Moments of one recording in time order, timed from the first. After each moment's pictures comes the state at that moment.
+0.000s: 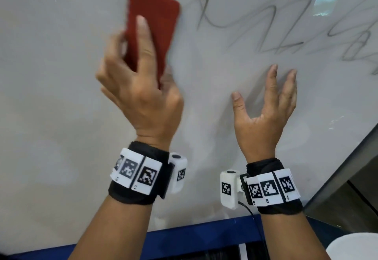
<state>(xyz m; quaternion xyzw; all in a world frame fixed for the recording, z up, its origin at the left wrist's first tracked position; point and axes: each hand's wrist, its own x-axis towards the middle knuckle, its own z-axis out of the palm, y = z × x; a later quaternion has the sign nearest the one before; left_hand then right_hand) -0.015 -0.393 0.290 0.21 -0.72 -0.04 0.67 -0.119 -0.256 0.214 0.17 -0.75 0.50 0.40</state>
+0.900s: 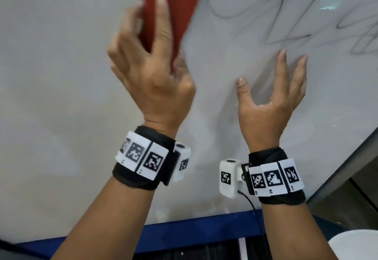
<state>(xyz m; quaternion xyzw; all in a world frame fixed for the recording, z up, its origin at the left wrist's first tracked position) -0.021 -0.389 0.302 0.16 -0.73 -0.02 0.66 -0.122 -0.259 0.228 0.17 -0.72 0.53 0.42</state>
